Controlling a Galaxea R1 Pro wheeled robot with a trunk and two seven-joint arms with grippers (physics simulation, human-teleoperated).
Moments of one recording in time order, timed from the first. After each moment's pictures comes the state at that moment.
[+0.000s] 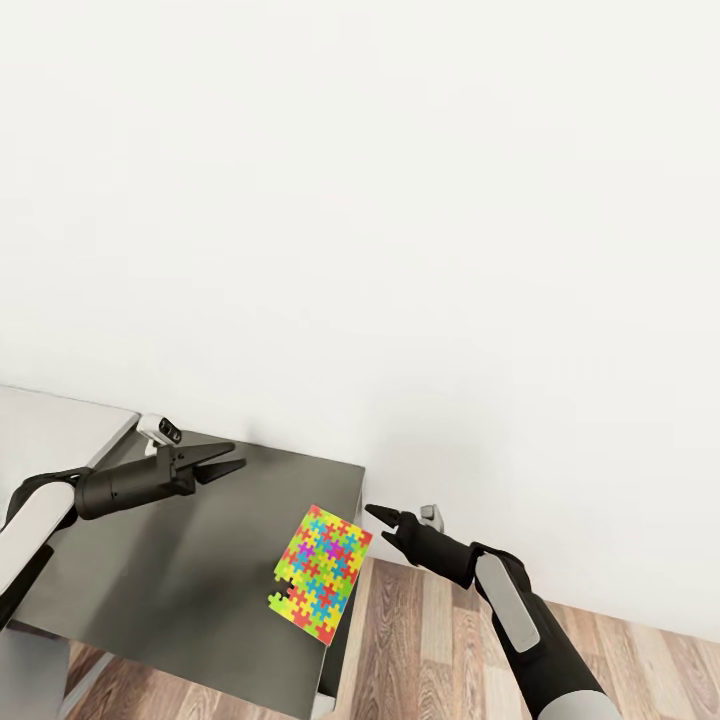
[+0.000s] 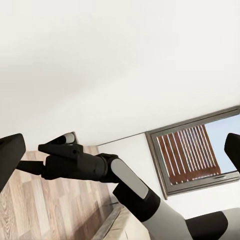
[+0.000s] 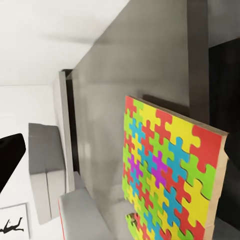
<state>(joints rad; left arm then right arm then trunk) -0.53 0.53 -0.11 -1.43 1.28 1.04 -0.71 -0.45 0.07 0.04 -1.03 -0.88 0.75 0.39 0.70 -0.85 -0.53</state>
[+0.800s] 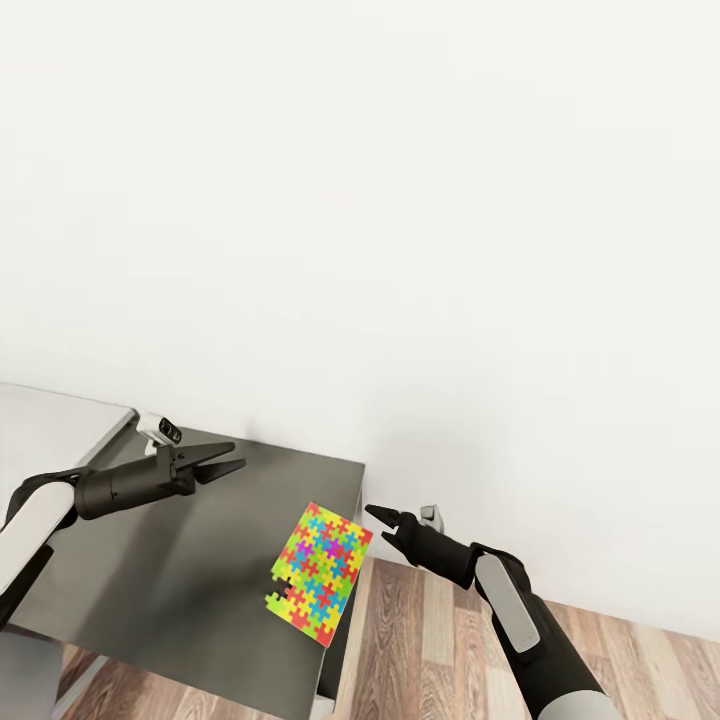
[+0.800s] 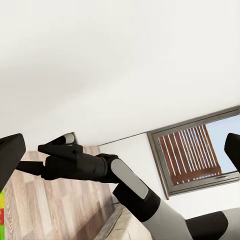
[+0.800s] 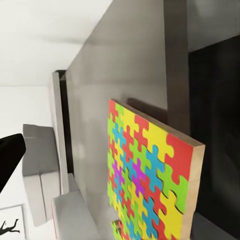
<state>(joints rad) -0.53 0.53 -0.11 -1.43 1.28 1.04 -0.71 -0.45 0.07 0.04 -1.03 -0.88 0.75 0.39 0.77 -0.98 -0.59</state>
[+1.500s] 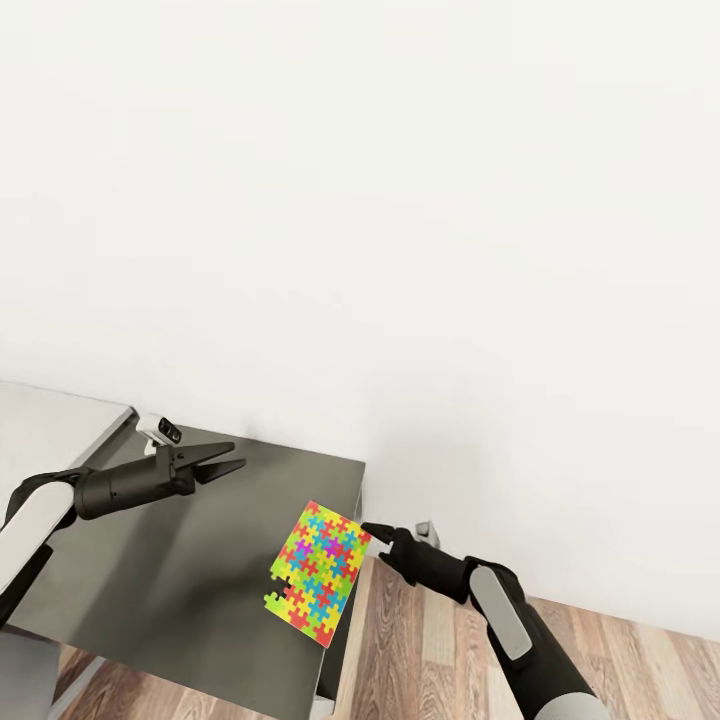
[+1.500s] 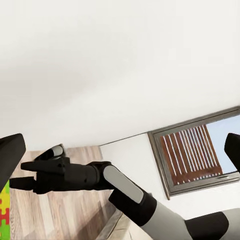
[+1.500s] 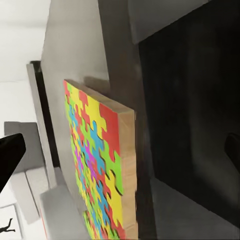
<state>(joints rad) -0.53 0.53 -0.11 -1.43 1.28 1.04 -0.71 -0.45 0.08 0.05 -0.93 -0.87 0.75 0.37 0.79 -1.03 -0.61</state>
